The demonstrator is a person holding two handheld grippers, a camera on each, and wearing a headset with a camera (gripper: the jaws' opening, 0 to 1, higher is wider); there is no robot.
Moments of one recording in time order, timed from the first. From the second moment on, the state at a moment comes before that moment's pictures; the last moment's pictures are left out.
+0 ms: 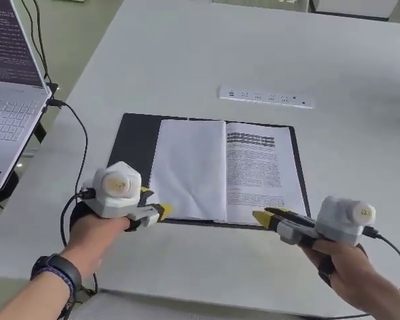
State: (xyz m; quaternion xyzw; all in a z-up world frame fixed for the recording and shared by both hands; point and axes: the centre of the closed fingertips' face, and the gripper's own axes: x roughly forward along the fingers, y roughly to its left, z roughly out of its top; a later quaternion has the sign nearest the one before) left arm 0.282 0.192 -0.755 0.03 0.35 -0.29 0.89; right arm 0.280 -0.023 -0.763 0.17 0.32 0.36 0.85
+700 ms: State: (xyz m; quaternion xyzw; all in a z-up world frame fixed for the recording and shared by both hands) left arm 0.255 0.217 -0.666 0.03 0.27 -0.28 0.92; right arm 0.257 -0.083 -0.702 0.10 0.27 0.32 0.90
